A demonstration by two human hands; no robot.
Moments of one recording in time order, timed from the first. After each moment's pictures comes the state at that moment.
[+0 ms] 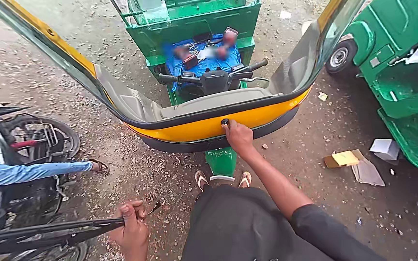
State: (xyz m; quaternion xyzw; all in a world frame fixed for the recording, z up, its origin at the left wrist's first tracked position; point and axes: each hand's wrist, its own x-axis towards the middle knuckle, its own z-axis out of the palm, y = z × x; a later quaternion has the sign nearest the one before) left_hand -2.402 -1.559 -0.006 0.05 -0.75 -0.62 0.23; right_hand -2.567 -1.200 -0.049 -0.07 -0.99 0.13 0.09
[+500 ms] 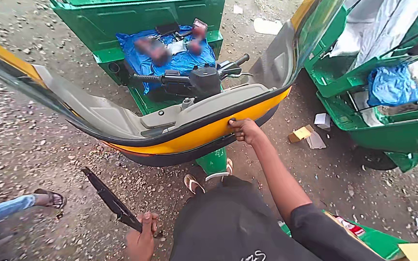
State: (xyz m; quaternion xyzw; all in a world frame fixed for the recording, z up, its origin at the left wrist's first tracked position) left_hand -2.462 -1.671 -0.078 0.10 -0.76 -0.64 -0.09; right_hand -2.599 -1.220 -0.020 -0.39 -0.58 0.70 -0.13
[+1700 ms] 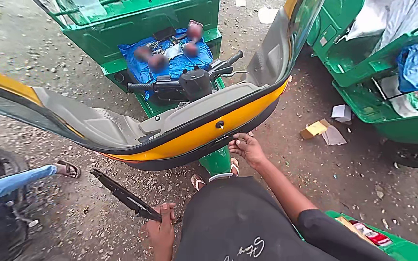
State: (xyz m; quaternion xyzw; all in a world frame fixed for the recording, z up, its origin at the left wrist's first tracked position) left_hand -2.451 -1.566 -0.067 0.04 -0.76 -0.65 -0.02; right_hand -2.510 -1.192 -0.055 -0.32 -0.47 0.82 -0.01
